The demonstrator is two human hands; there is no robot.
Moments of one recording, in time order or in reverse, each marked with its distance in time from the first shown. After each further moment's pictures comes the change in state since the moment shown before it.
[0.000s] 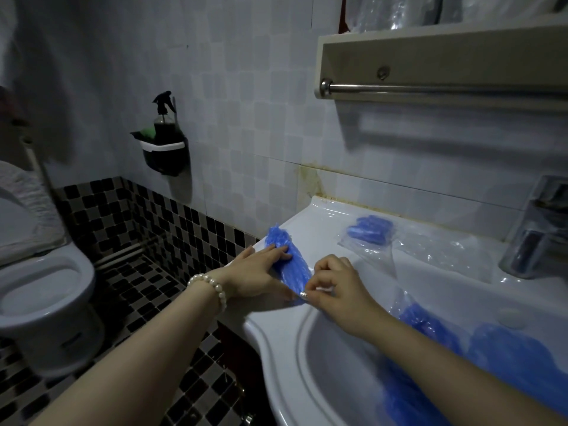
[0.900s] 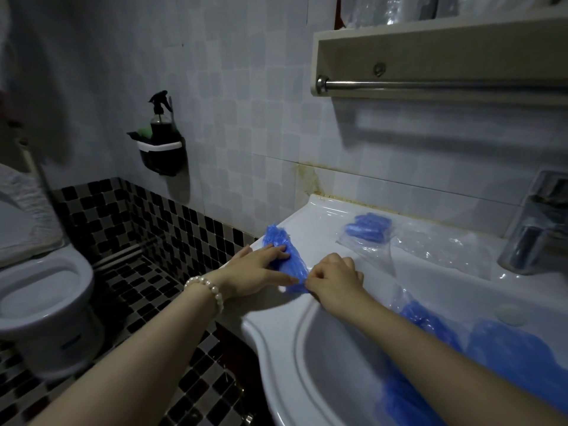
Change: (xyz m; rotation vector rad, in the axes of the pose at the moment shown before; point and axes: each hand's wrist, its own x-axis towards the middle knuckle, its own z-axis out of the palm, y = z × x) left_hand 0.000 0.001 0.002 -0.087 0.048 -0.018; right_hand 0.020 -0.013 0.002 -0.333 -0.094 0.318
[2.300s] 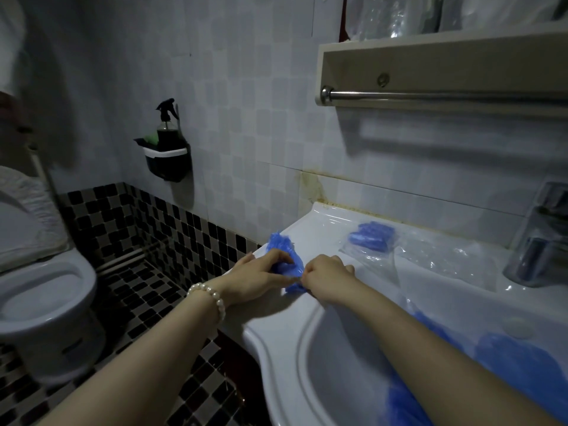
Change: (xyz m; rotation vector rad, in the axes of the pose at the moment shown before) left_hand 0.005 -0.003 0.001 -0.126 0.059 0.004; right_hand 0.030 -0.022 -0.008 -0.157 -0.170 0.092
